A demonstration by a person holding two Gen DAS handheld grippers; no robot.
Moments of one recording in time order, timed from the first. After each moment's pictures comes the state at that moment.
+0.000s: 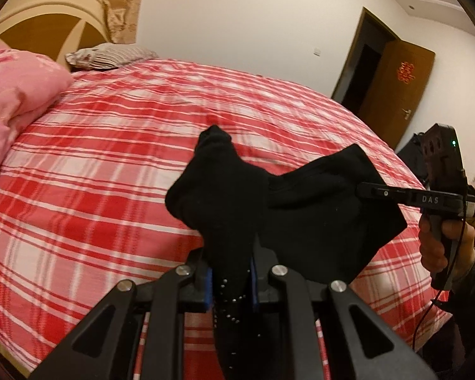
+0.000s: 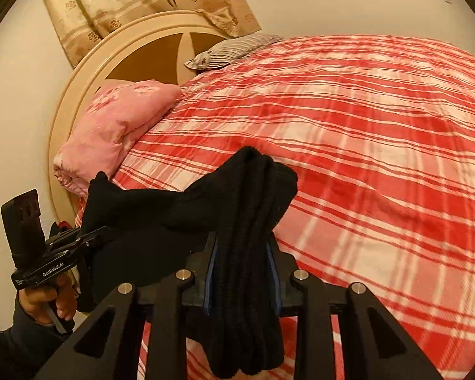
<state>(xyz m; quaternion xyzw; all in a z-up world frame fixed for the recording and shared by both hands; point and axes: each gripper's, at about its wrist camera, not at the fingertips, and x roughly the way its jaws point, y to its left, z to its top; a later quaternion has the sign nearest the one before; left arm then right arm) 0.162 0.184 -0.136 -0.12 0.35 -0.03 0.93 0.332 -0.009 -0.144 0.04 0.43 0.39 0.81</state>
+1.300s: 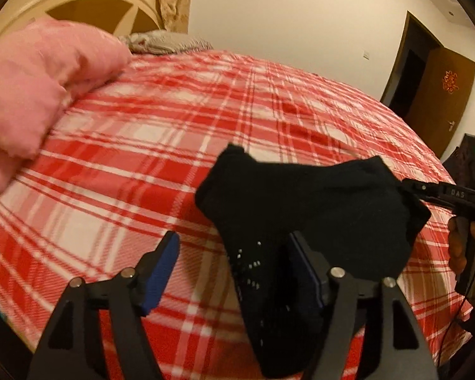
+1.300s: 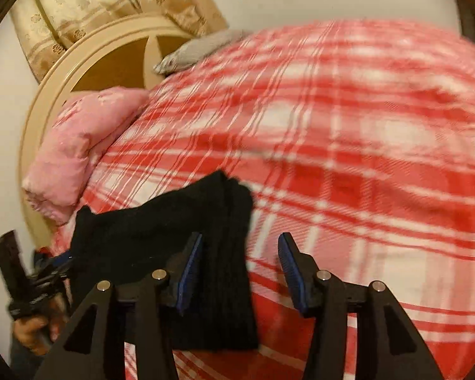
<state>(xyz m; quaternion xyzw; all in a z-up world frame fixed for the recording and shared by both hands) 0.137 0.238 -0.169 -0.11 0.35 0.08 0.92 0.347 -0.003 -0.179 0.06 0.43 0.30 0.85</state>
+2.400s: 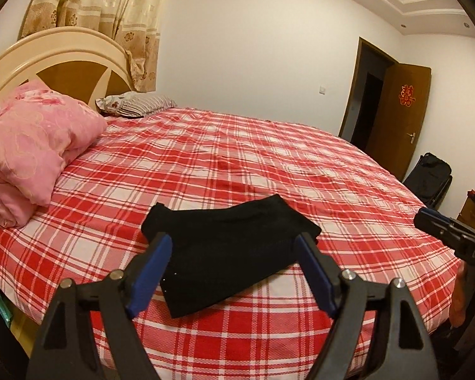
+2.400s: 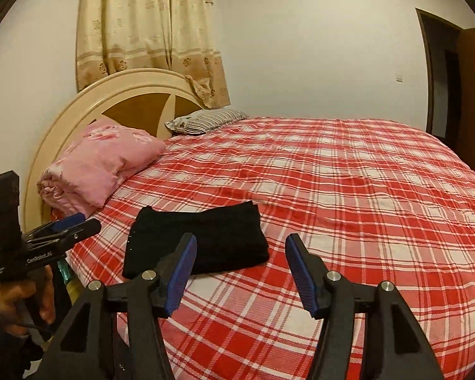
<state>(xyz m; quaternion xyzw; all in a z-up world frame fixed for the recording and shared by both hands) 0.049 0.157 -0.079 -0.09 0.25 0.02 0.96 0.119 -0.049 -0.052 0.00 0.26 0.26 0.93</state>
